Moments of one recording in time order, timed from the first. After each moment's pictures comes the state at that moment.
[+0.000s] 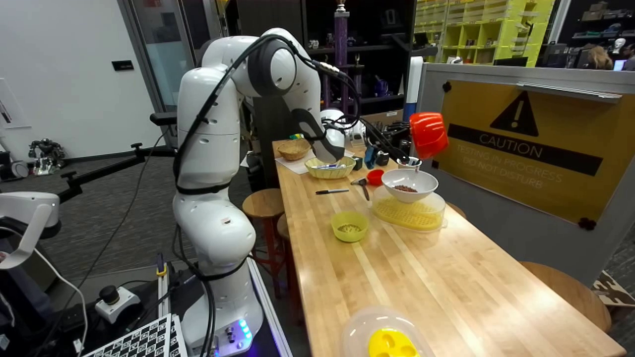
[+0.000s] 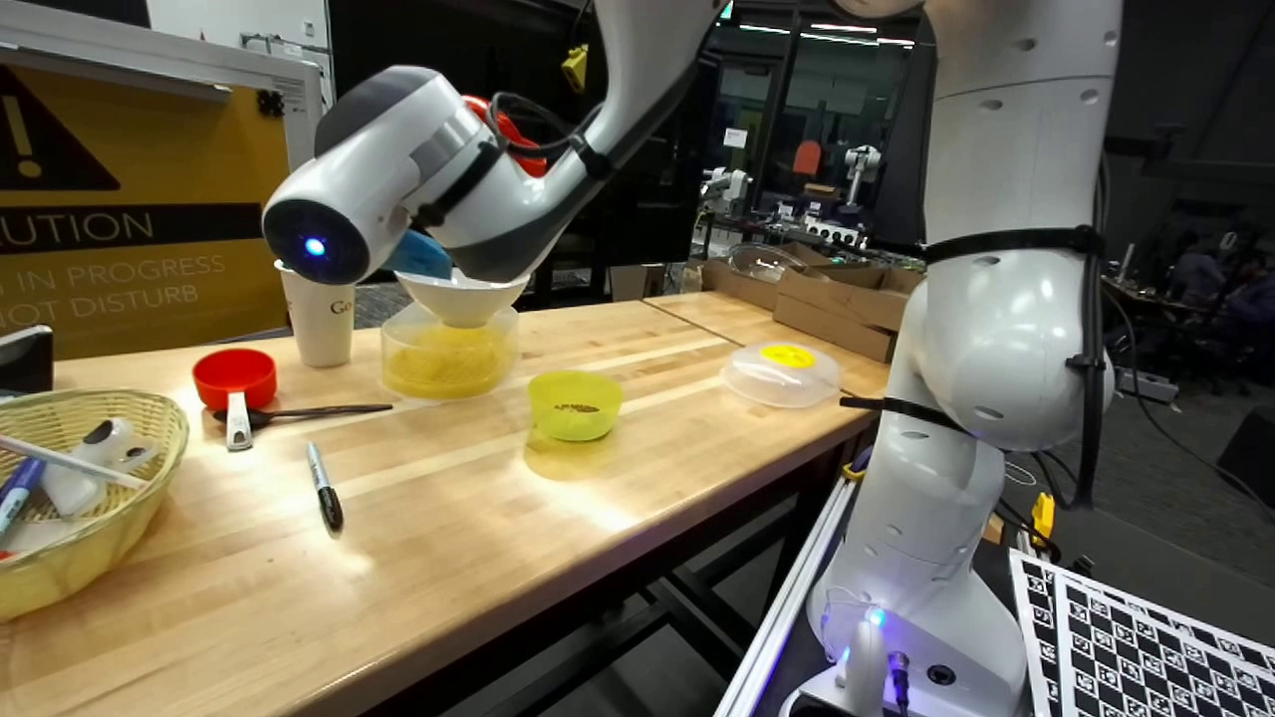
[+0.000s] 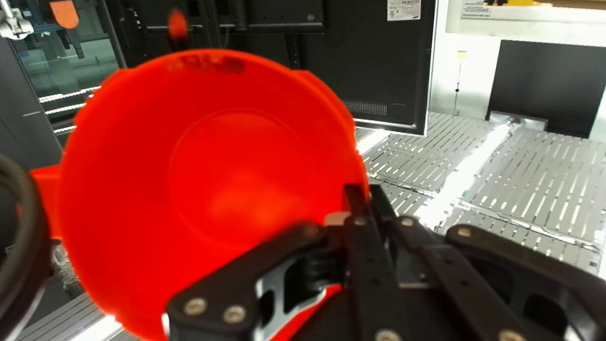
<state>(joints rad) 0.24 0.21 0.24 -2.10 -1.93 1.60 2.46</state>
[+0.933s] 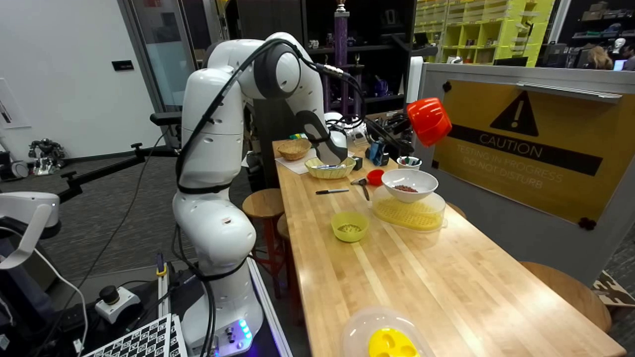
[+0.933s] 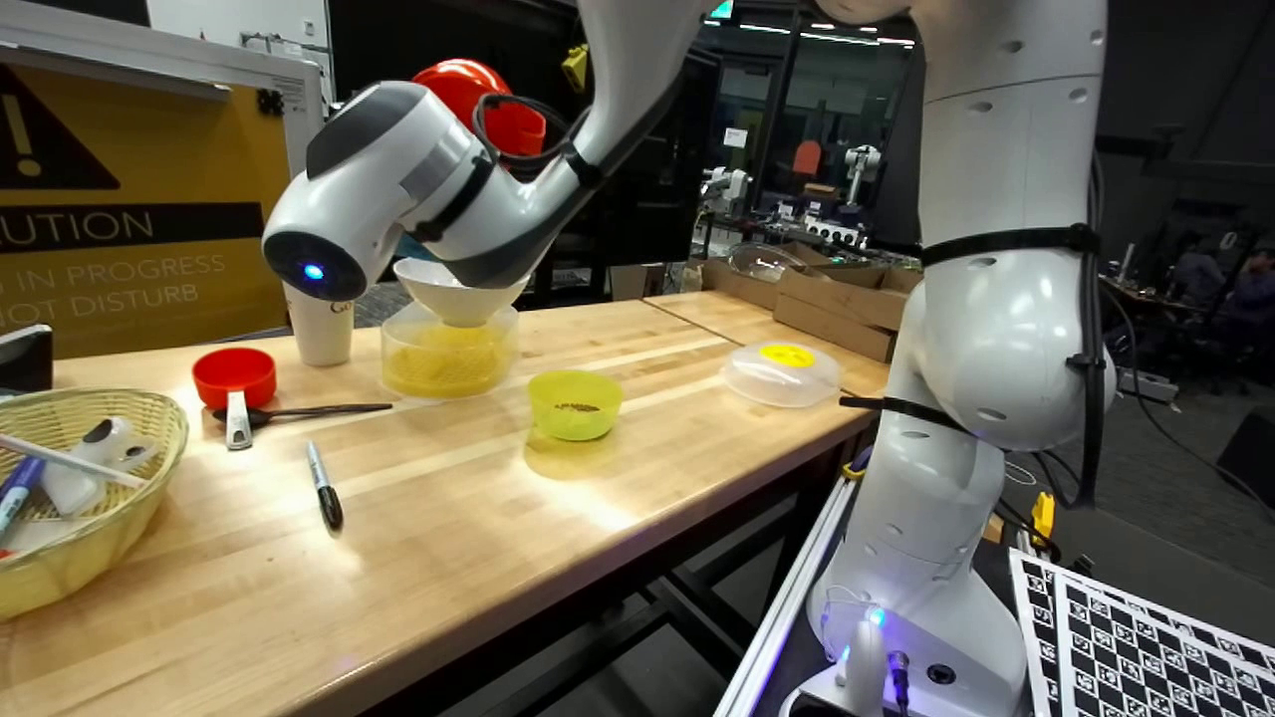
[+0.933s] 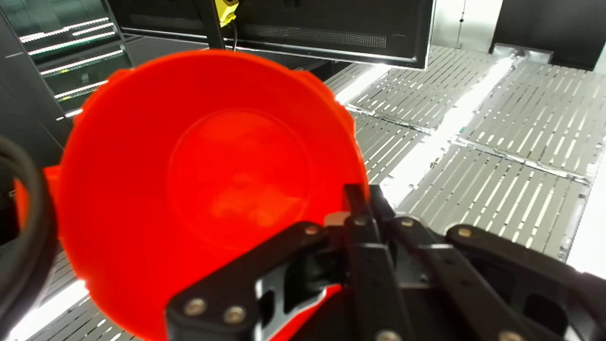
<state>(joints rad) 0.24 0.25 0.24 -2.09 -2.05 1.45 2.48</state>
